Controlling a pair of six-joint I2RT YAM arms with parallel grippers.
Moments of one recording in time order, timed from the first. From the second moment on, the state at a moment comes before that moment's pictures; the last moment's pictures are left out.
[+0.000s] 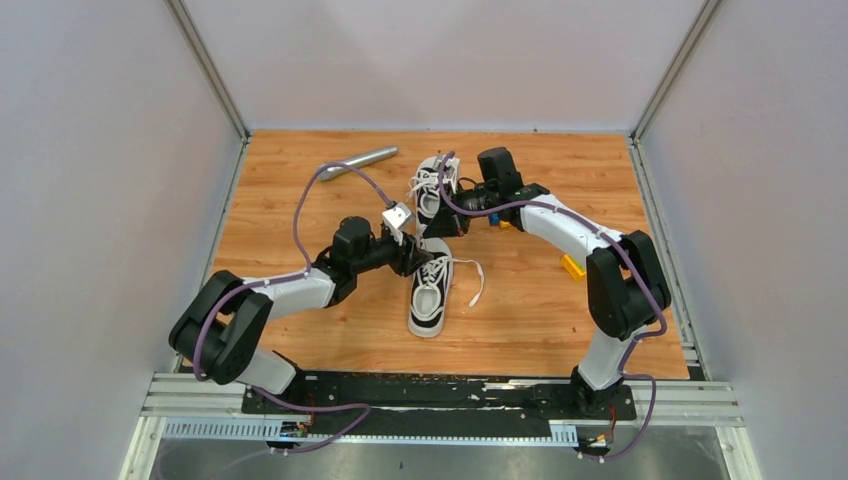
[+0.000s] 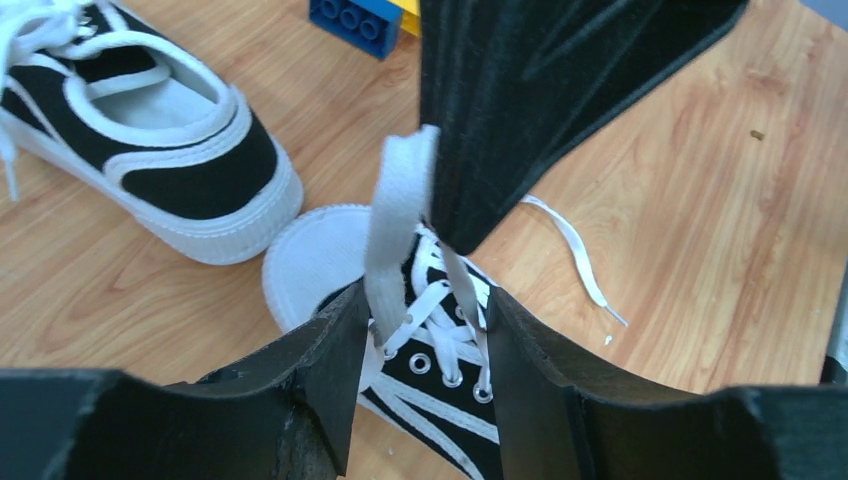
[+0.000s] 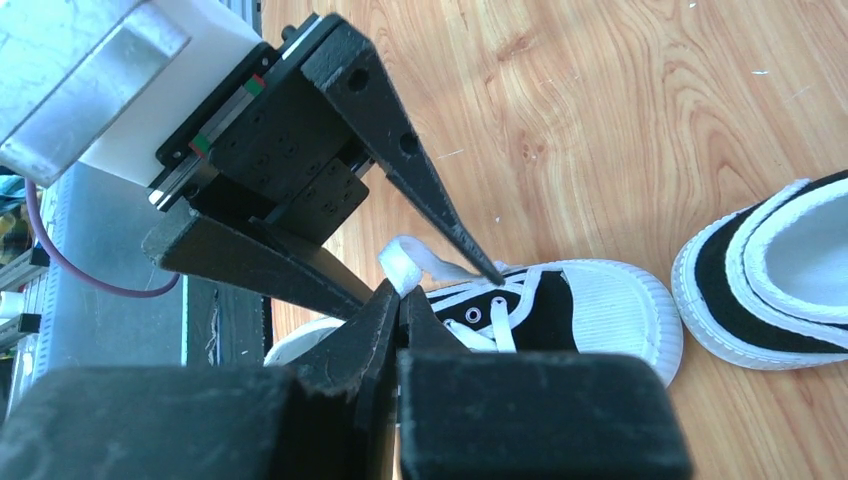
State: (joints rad) left arm -0.58 1.45 0.58 0.58 0.43 -0.06; right arm 0.49 1.77 1.31 -0.20 -0.98 -0.03
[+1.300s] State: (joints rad) left arm -0.54 1.60 0.60 0.64 0.62 -0.18; right arm 0.44 1.78 1.27 -0.14 -0.98 0.06
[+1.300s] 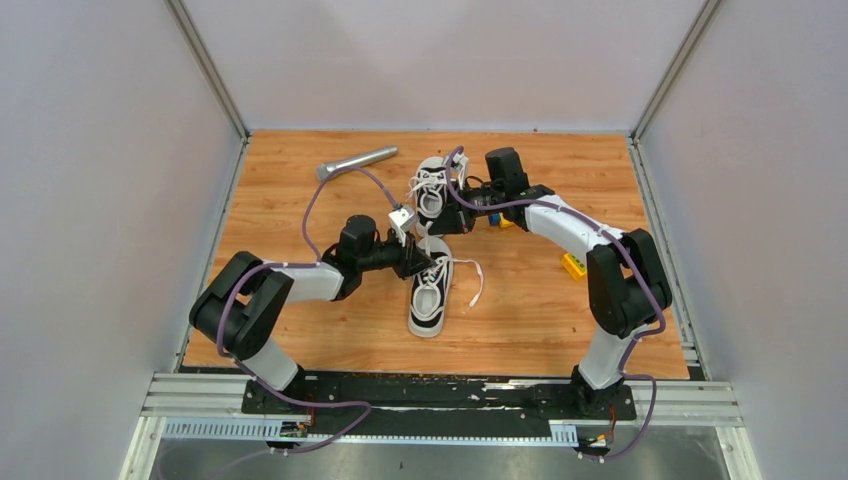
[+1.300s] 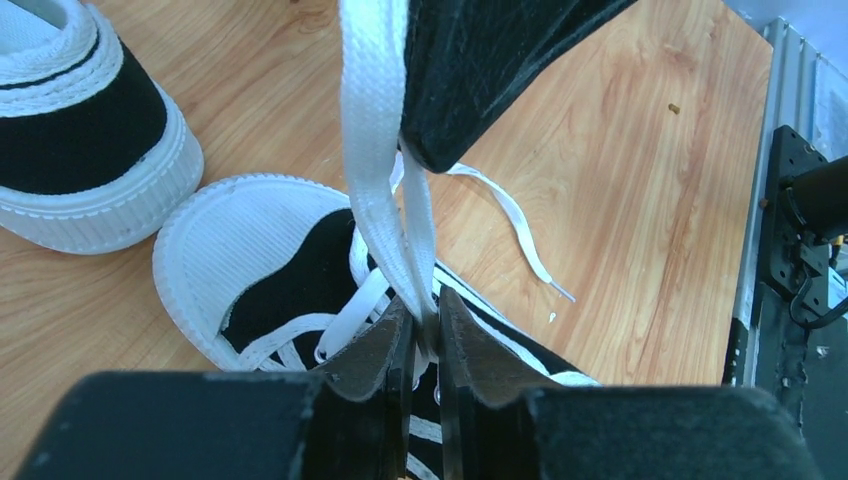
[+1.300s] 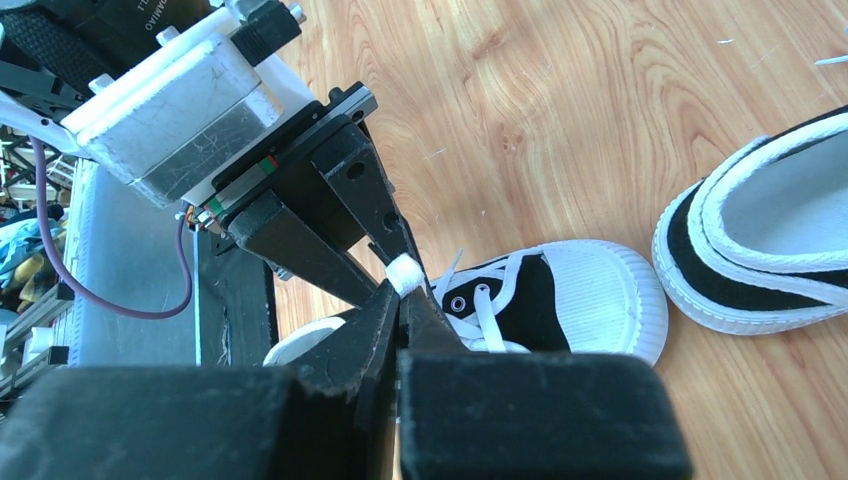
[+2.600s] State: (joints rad) left arm -0.51 1.66 0.76 0.36 0.85 0.00; right arm 0.38 1.82 1.22 -0.68 -0.58 -0.16
